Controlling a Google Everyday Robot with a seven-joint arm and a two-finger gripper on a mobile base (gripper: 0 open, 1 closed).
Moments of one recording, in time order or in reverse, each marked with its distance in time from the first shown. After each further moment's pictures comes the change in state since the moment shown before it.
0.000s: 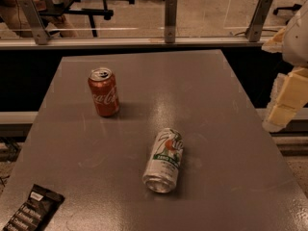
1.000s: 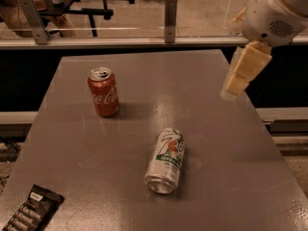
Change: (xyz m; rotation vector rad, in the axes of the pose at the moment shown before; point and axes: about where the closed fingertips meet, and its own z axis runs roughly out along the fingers) arm -0.071 -0.045 0.015 0.000 -0.173 -0.039
